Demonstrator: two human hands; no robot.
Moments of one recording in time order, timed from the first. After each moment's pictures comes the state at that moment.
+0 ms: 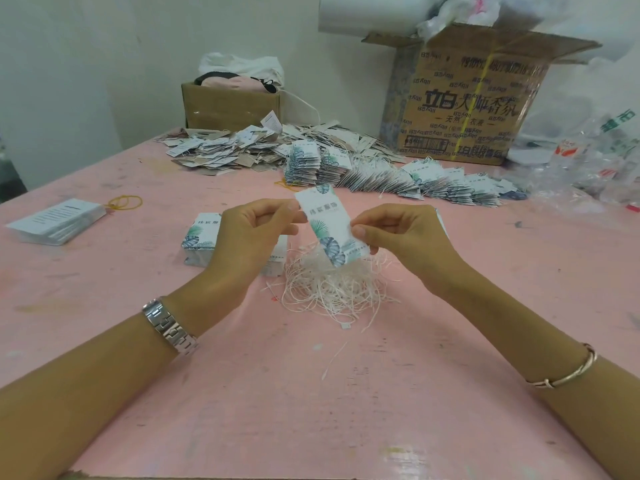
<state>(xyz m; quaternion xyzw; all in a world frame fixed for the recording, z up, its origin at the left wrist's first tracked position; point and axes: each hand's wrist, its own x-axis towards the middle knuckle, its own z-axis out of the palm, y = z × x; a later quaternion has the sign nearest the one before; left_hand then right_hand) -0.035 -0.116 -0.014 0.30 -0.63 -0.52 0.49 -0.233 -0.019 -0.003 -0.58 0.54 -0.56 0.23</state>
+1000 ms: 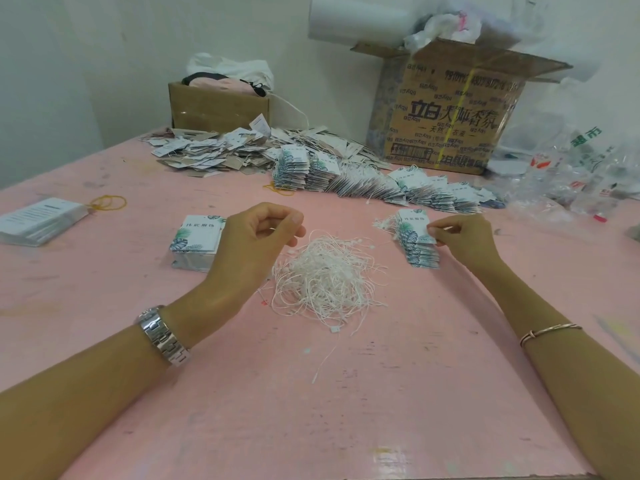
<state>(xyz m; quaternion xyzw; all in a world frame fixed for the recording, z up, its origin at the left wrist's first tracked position) -0.039 -0.110 -0.019 0.26 -0.67 -0.50 0.49 -0.387 -0.018 -0.028 -0.45 0.77 -0.45 -0.04</state>
